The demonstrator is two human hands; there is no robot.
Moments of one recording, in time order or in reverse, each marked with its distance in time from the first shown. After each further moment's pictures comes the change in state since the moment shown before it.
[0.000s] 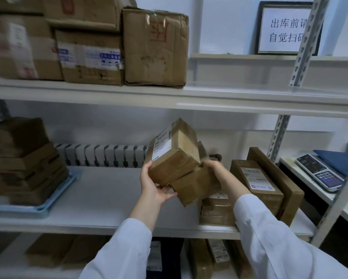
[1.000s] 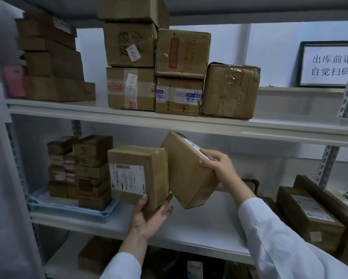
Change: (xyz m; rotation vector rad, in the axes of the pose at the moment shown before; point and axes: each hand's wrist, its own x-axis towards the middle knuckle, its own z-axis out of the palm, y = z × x) left_hand -0.062 0.127 -0.162 -0.182 -0.466 0.150; right_hand -0.114 -0.073 0.151 -0.265 -0.079 -0.795
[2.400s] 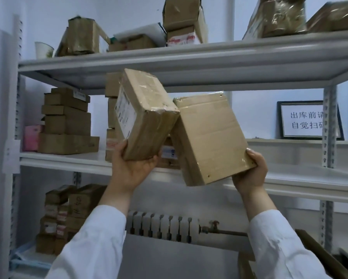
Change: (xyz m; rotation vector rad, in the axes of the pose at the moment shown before) left_hand -0.001 0.099 0.236 0.247 -0.519 0.350; right_hand 0.006 -0.097 -0.127 1.168 0.127 -0.405
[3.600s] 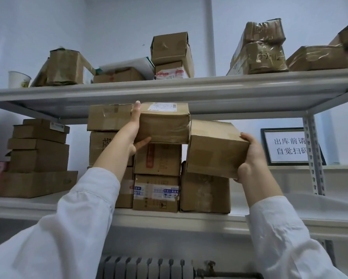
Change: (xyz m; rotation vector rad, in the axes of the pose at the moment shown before) left_hand 0.129 0.067 0.108 0.739 0.445 0.045; right_hand 0.094 -0.057 0.073 -0.311 0.465 0.239
